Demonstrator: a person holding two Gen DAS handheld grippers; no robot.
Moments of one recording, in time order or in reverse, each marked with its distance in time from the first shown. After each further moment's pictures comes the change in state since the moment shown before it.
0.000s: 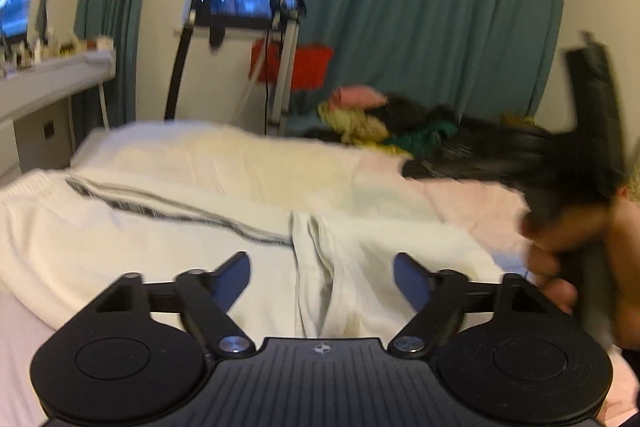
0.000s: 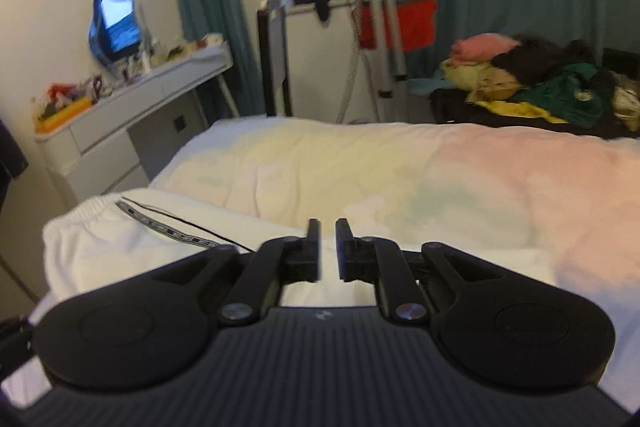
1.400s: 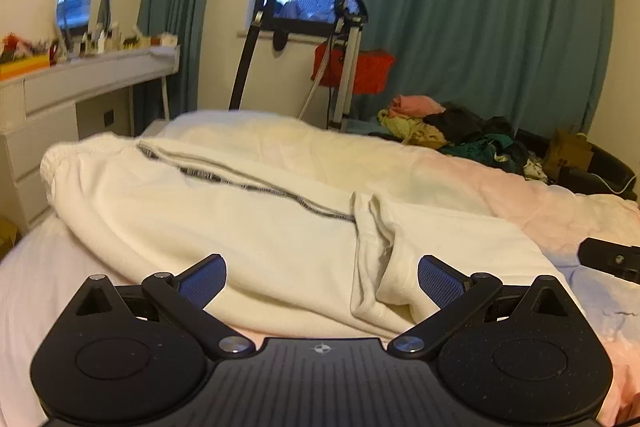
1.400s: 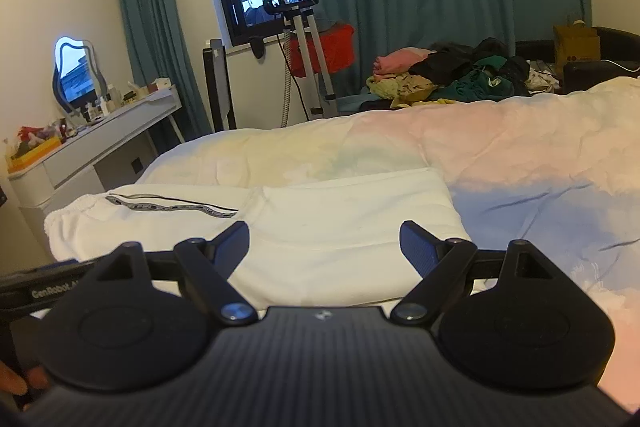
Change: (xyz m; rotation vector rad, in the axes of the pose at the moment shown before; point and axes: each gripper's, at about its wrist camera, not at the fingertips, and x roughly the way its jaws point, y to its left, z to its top) left arm -0.037 0.005 -0.043 -0.093 0.002 0.178; right arm -0.117 -0.007 -0.120 0.114 -0.130 -0.158
